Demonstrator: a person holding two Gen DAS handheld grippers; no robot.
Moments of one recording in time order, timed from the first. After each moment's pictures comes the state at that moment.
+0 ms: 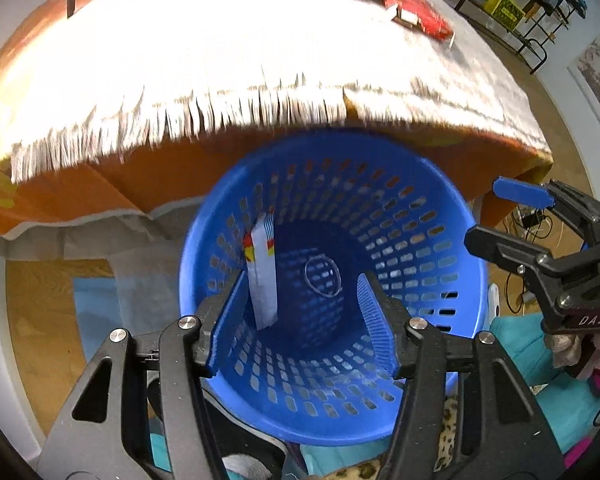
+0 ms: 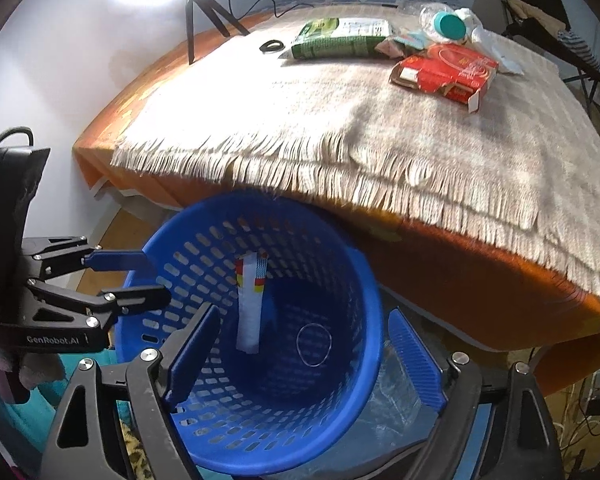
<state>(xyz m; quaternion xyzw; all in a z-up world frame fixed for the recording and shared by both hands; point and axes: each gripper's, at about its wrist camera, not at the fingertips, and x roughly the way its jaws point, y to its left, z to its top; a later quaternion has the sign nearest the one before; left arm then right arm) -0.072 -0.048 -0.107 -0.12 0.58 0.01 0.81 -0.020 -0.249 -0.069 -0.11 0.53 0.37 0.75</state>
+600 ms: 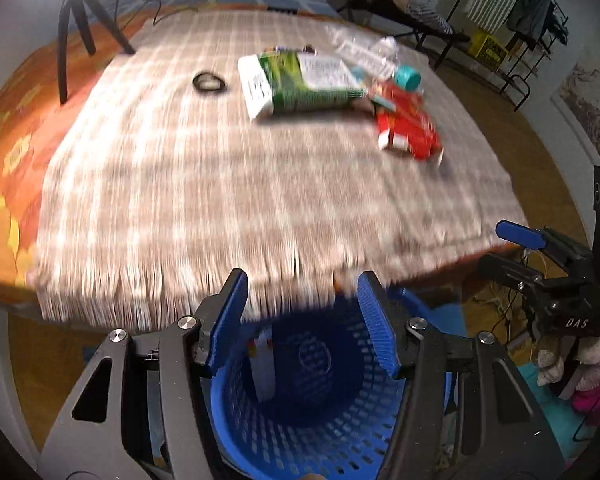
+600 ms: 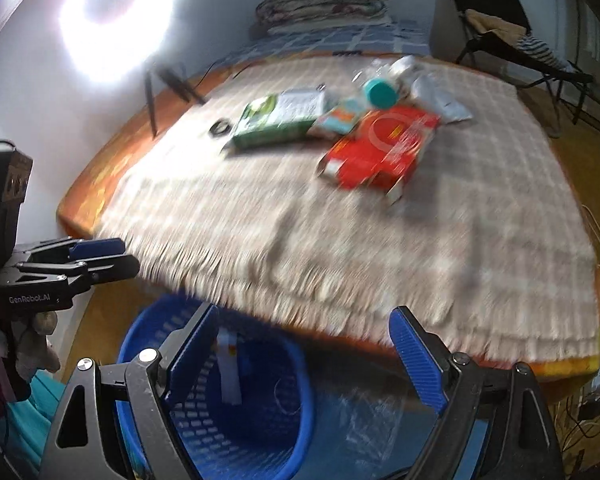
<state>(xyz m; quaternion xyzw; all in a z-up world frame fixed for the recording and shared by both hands) -0.002 -0.017 -0.039 -0.13 0.50 0.00 0.86 0.047 -0.271 -0.022 -0.06 0.49 0.33 0.80</state>
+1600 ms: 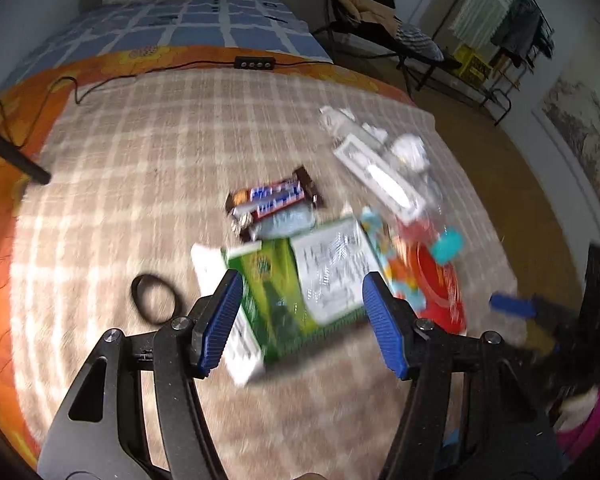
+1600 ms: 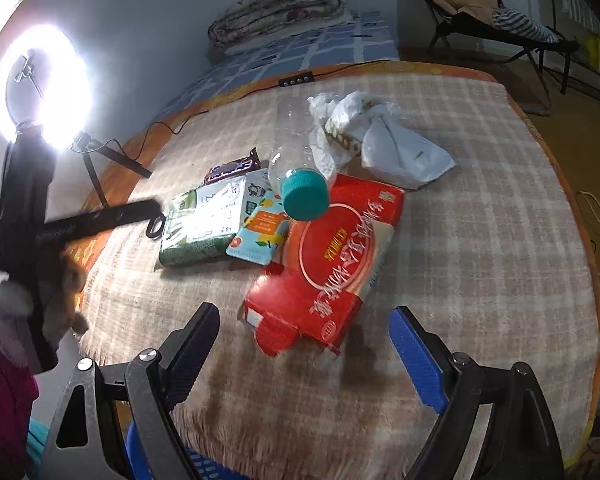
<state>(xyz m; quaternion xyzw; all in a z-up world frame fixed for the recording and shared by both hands) 0.204 0.035 -0.024 -0.15 0.48 -0.05 0.86 0.181 -0.254 -0.017 0.01 0.51 0.31 0.80</state>
